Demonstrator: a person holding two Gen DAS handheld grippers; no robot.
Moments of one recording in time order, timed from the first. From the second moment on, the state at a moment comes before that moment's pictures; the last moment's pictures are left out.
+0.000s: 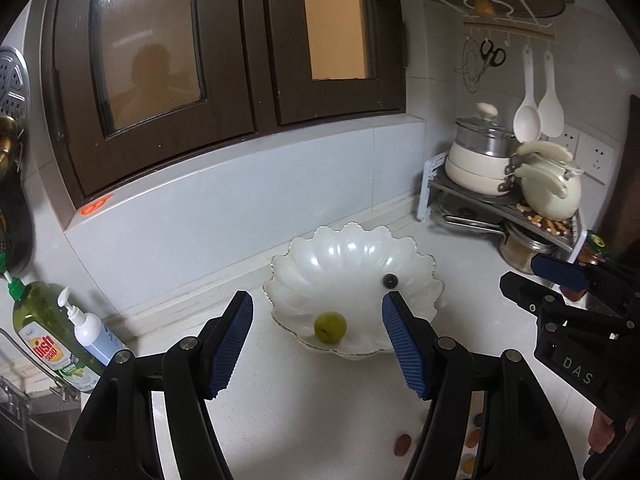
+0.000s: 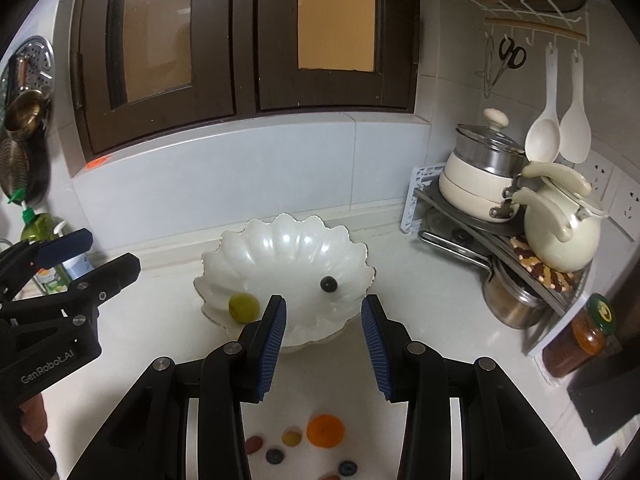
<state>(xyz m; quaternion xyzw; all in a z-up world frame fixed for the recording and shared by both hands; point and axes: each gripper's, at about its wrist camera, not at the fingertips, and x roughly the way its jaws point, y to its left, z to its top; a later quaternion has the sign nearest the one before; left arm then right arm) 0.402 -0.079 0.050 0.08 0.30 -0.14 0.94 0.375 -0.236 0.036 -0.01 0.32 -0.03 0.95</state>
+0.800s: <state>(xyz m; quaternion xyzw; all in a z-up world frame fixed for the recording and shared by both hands) 0.334 -0.073 0.039 0.09 0.29 -0.17 0.94 0.306 -0.227 0.016 0.02 0.34 -0.05 0.94</state>
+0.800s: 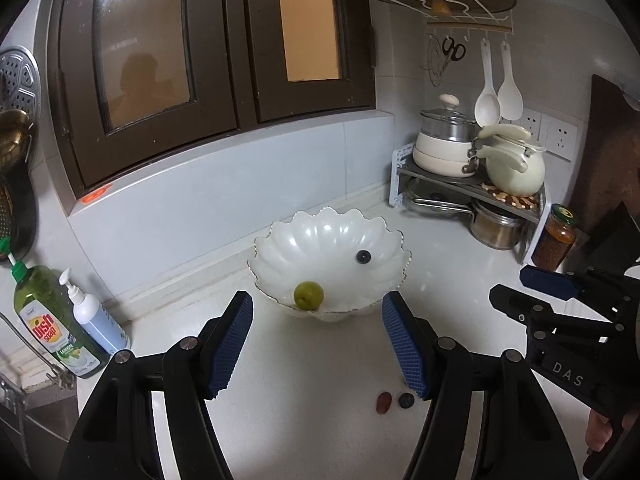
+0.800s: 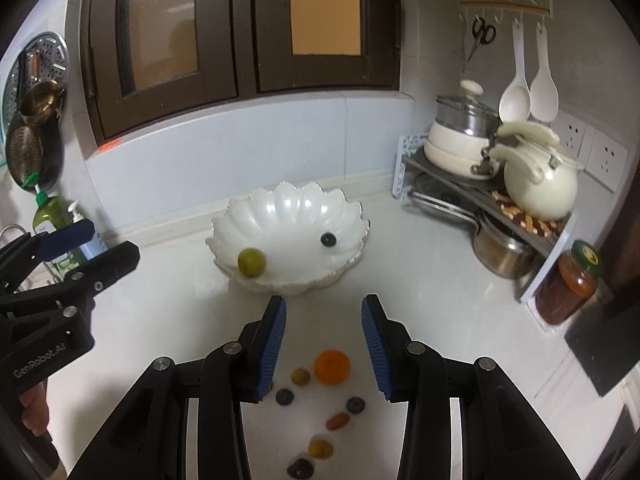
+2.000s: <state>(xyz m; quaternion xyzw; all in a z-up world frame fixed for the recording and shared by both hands) 0.310 -0.073 -0.021 0.12 0.33 -0.22 0.91 0.255 -0.223 -0.048 0.10 0.39 -0.12 0.91</state>
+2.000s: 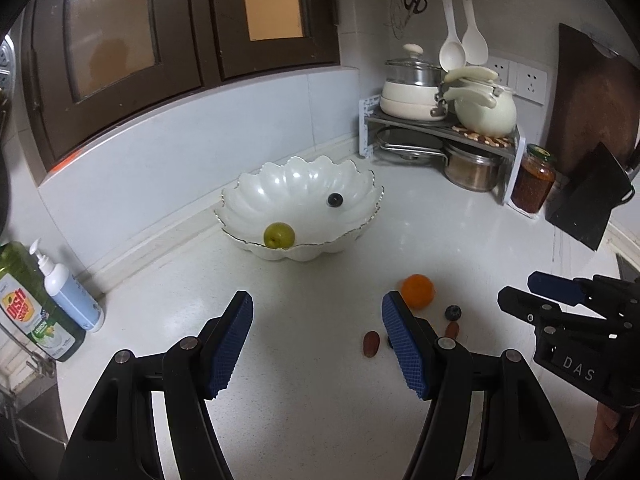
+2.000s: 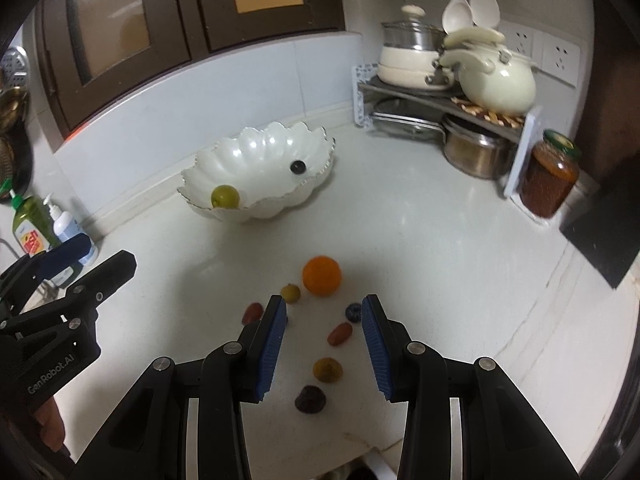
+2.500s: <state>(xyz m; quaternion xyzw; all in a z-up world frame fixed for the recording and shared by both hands) 0.315 -0.079 -0.055 0.17 0.34 -0.24 0.89 0.247 -0.216 -0.081 0.13 0.43 -0.14 0.88</state>
